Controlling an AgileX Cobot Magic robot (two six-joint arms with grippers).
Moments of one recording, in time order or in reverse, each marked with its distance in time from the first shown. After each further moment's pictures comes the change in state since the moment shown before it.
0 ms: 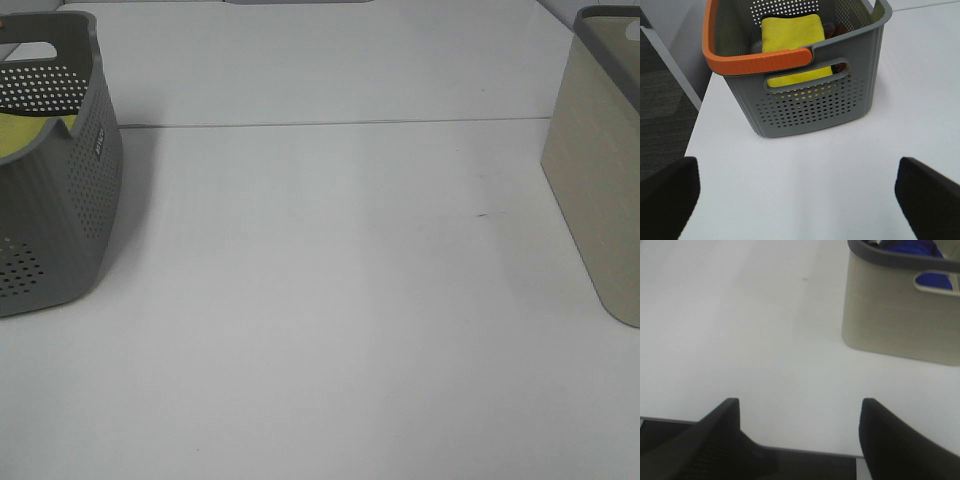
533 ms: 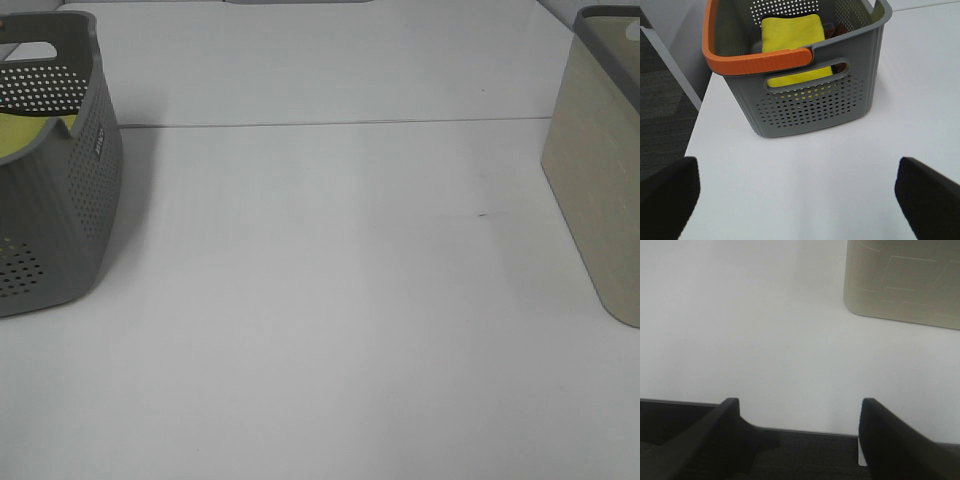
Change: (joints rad) left arm 0.000 0.000 0.000 0.000 0.000 0.000; right arm 0.000 0.001 0.141 -0.010 -0.043 0.012
